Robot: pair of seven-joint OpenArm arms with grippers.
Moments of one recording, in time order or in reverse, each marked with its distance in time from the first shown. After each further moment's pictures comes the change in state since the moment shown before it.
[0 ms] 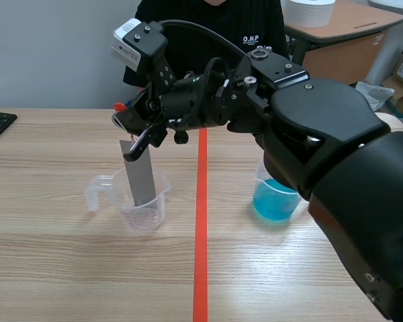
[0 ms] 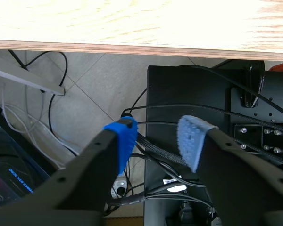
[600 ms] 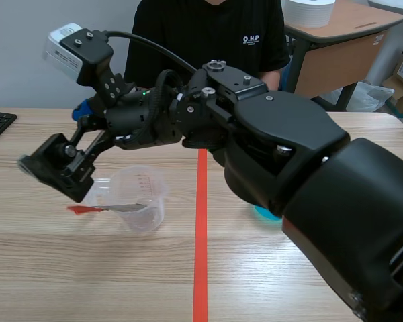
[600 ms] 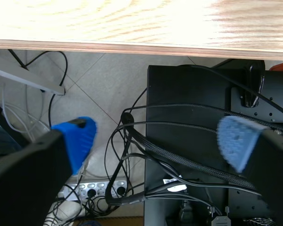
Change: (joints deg) left arm 0.0 0.0 0.0 0.0 0.0 0.0 0.0; right arm 0.1 -2.8 -10.8 0.0 12.5 0.0 -0.3
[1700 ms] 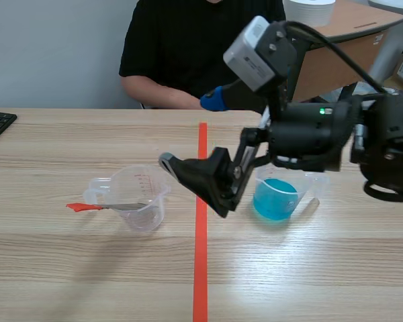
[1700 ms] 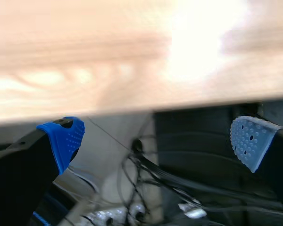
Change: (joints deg) left arm -2.0 -4.1 -4.5 3.7 3.7 -3.6 -1.3; right arm -20.0 37.2 9.4 31.0 2.6 -10.1 13.6
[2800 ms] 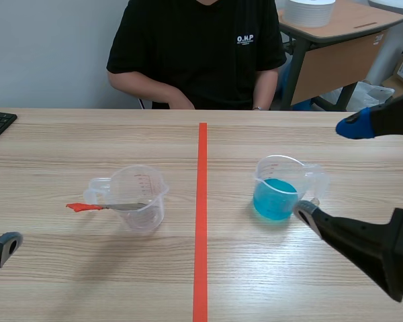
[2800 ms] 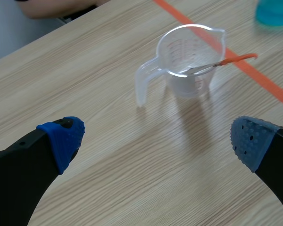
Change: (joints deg) left arm -3.8 -11.6 -6.8 26.1 0.6 -9.0 3.4; right arm -49.0 10.1 45.7 25.0 0.4 0.0 -2.8
